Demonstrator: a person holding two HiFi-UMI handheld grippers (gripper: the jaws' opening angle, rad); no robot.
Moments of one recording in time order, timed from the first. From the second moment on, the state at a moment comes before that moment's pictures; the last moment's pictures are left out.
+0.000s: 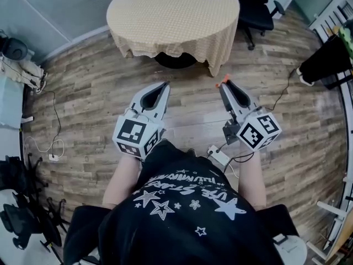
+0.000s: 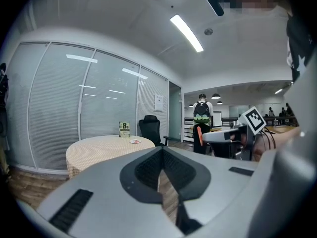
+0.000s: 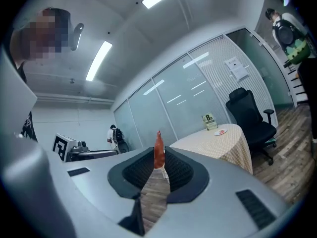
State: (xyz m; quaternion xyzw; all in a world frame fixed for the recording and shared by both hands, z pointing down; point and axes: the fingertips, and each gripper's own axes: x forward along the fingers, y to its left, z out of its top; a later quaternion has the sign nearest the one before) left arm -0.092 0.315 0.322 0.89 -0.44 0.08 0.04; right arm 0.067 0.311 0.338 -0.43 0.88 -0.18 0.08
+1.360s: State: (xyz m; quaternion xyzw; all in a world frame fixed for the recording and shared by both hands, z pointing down) left arm -0.065 0.188 0.352 0.91 -0.41 0.06 0.07; right arm 0.092 0.204 0.360 -0.44 0.87 -0.19 0.06
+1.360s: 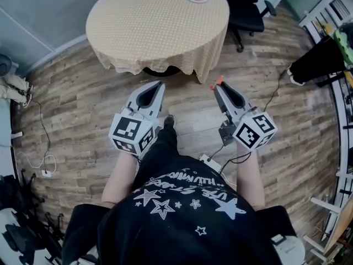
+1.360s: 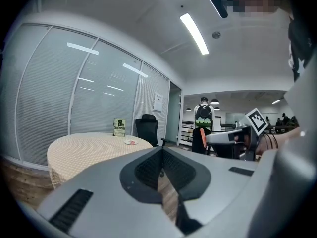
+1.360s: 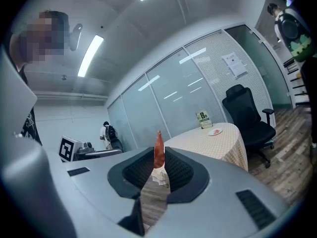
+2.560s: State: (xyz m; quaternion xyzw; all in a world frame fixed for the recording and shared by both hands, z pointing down) left arm -0.082 -0.090 0.362 0.93 -0.35 0.06 0.10; right arm 0.077 -0.060 0.367 -0.51 0.83 -0.23 0.04
